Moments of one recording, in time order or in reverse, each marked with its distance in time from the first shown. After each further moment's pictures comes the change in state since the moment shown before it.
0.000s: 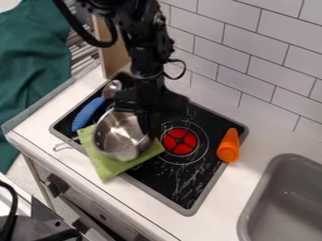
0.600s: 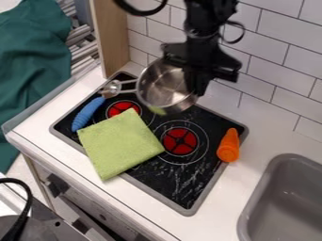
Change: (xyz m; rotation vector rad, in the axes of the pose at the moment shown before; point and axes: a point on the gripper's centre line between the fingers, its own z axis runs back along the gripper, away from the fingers) arm 0.042 -0.070 0.045 0.015 -0.181 -0.249
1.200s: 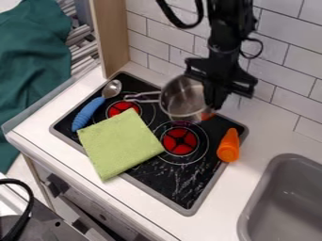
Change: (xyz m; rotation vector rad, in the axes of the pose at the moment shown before) arm 0.007 -0.011 -0.053 -0.027 0.133 -0.060
